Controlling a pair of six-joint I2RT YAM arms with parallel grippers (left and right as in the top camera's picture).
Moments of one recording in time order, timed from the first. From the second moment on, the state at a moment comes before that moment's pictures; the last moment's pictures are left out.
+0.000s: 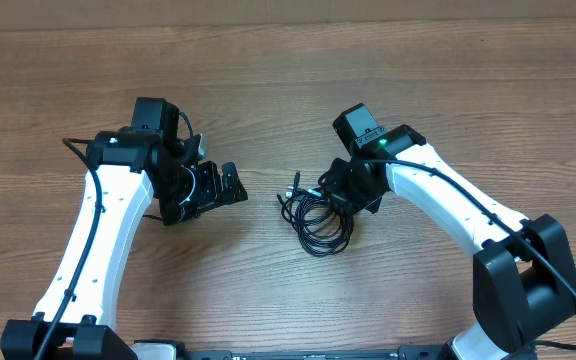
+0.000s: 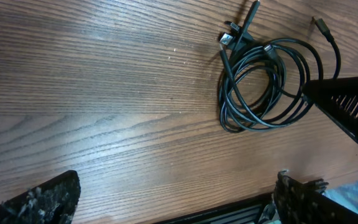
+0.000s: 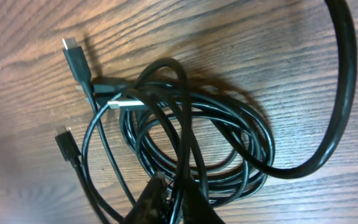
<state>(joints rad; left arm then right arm) -0.09 1.50 1.25 -1.22 0.41 -0.31 0.49 1.78 1.27 -0.90 -0.26 0.87</state>
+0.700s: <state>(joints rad) -0.09 1.50 1.25 -1.22 0.49 -0.31 0.49 1.71 1.74 -1.15 -0.29 0.67</state>
